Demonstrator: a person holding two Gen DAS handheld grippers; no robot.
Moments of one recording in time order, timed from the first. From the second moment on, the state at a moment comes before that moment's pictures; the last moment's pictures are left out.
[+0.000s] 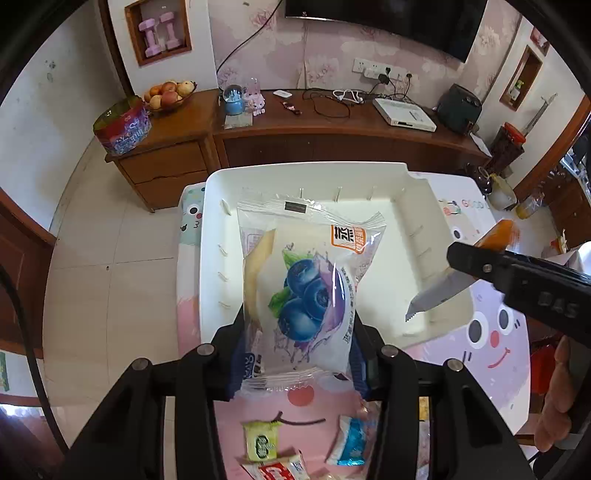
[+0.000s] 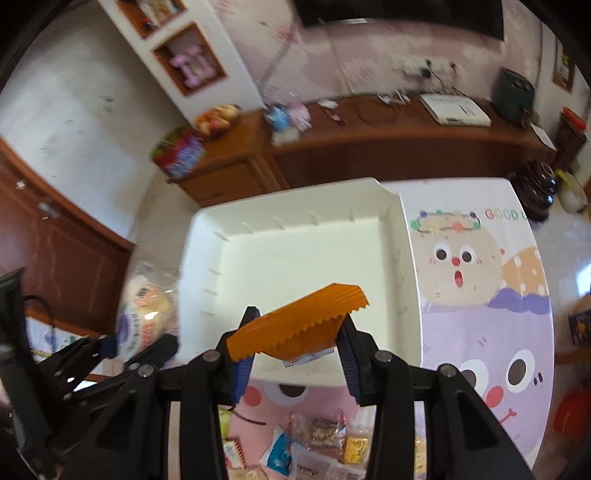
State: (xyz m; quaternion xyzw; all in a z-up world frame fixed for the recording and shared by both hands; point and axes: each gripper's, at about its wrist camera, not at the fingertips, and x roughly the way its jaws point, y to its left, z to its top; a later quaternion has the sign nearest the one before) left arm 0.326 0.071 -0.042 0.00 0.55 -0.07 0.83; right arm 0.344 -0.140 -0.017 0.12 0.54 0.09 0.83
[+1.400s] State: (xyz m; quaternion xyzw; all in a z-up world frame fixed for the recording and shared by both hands) left arm 0.259 0.108 0.024 -0.04 0.46 -0.04 0.89; right arm 0.258 -0.127 0.028 0.11 0.49 0.04 0.87
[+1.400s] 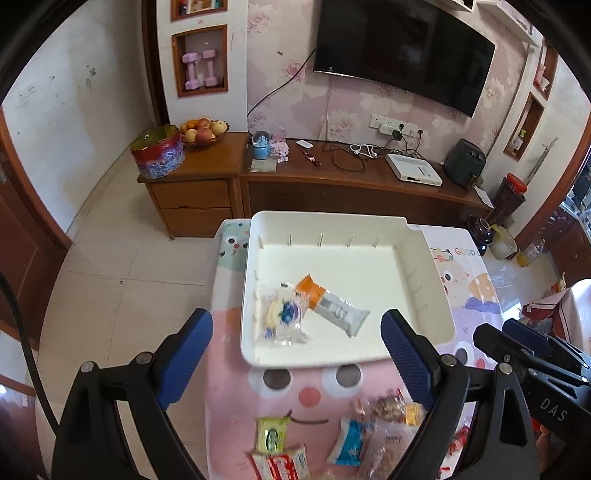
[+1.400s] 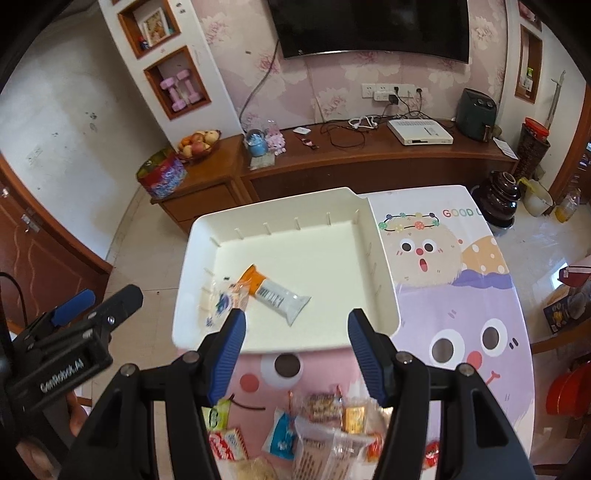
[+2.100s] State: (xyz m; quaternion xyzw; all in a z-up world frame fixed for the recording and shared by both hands) left arm 0.114 0.079 0.044 0.02 0.44 -0.01 0.90; right arm 0.128 -0.144 0.032 0.06 0.48 0.07 0.87
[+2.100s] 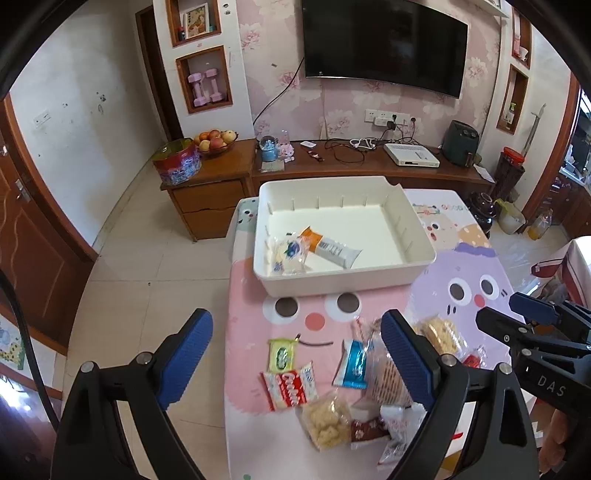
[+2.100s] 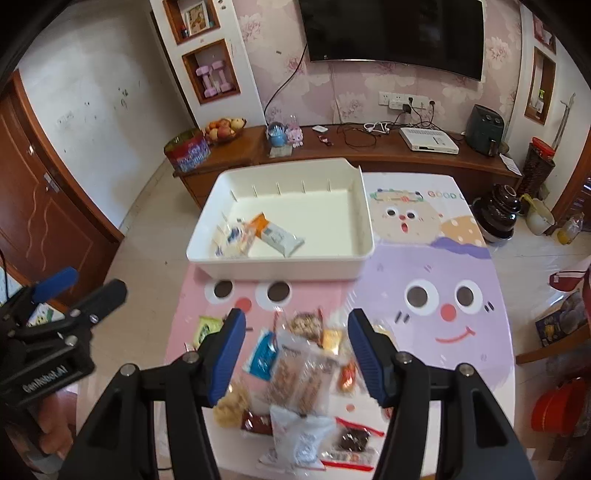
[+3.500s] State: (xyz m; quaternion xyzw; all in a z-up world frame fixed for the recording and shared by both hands) left arm 0.137 0.124 -0.203 -0.08 0.61 0.01 0.79; right arm 0.128 -0.128 -0.152 0.11 0.59 0.07 0.79
